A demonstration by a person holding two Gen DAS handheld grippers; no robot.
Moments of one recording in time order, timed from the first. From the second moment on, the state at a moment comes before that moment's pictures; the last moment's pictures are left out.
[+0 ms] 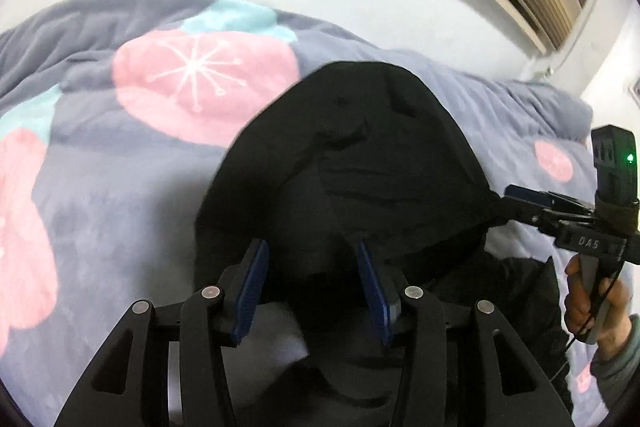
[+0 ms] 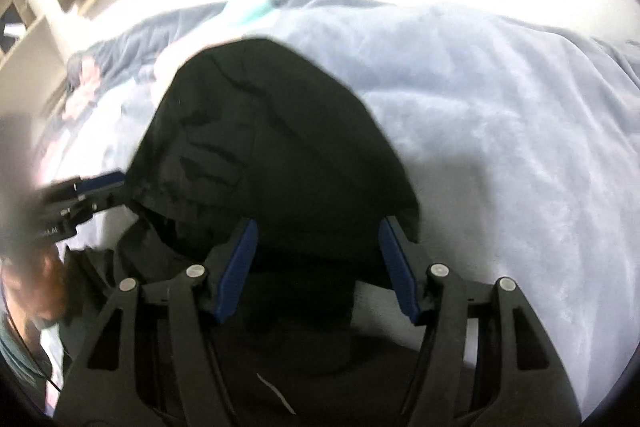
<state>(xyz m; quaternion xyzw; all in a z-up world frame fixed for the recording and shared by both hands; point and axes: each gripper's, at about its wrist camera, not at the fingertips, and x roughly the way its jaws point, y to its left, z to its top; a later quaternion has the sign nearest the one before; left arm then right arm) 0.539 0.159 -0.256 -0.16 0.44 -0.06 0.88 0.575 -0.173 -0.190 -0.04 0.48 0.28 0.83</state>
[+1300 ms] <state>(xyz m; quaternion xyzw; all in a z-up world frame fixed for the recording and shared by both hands) 0.427 0.139 -0.156 -0.09 0.36 -0.08 0.92 0.447 -0.191 -0.105 -0.12 0.36 0.33 0.87</state>
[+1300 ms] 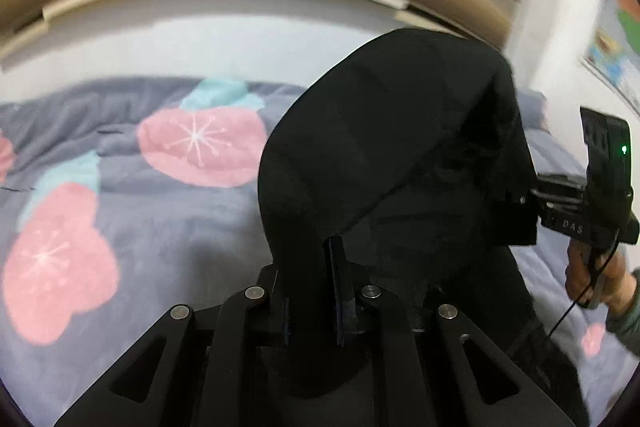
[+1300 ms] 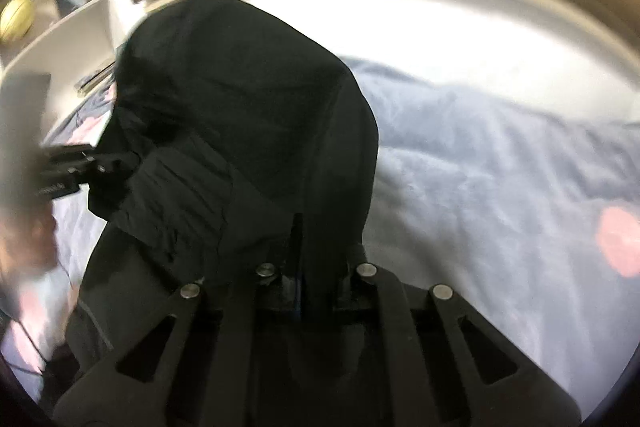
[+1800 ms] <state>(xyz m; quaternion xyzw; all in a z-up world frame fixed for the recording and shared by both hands) 0.262 0.147 -0.231 -0.11 0.50 0.02 0.86 0.319 -0.287 -0.177 -0.12 0.49 0.21 0.84</state>
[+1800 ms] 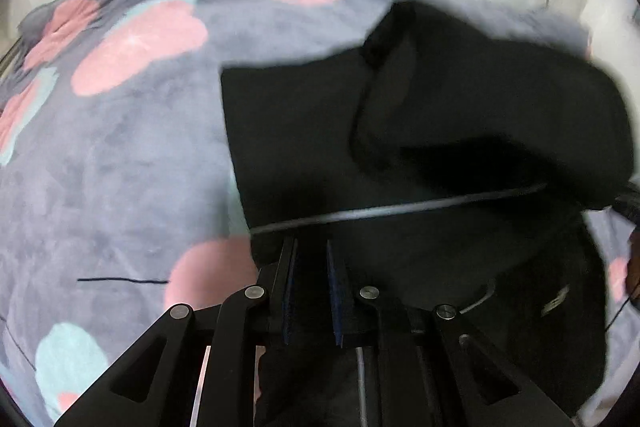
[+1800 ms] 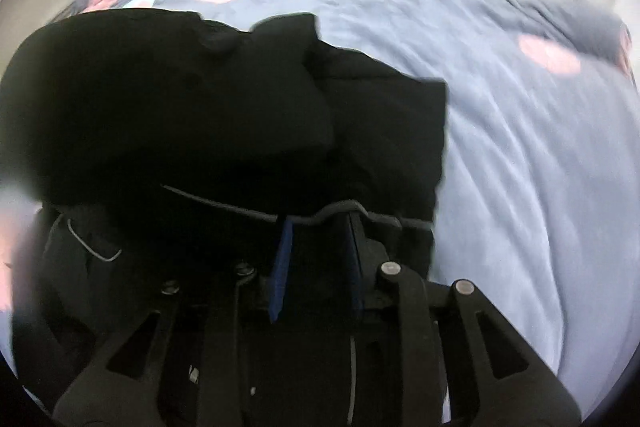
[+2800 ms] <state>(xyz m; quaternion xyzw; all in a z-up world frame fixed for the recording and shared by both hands) 0.286 0.042 -0.227 -0.13 0.51 -0.05 0.85 0.333 -0.292 -0.186 0.03 0.58 0.26 0.77</state>
